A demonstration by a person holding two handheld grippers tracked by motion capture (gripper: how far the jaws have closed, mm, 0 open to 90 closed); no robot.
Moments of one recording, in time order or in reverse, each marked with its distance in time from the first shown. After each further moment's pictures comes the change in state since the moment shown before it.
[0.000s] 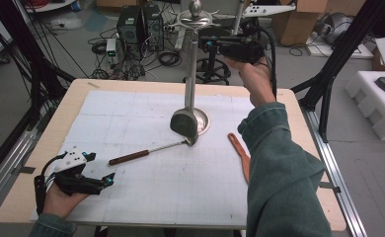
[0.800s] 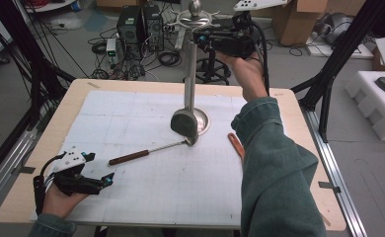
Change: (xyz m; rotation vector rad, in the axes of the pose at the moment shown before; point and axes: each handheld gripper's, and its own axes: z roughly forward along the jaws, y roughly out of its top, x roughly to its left) left arm 0.000 0.000 -0.001 0.001 0.001 0.002; right arm 0.001 0.008 0.014 -0.001 -0.021 -0.012
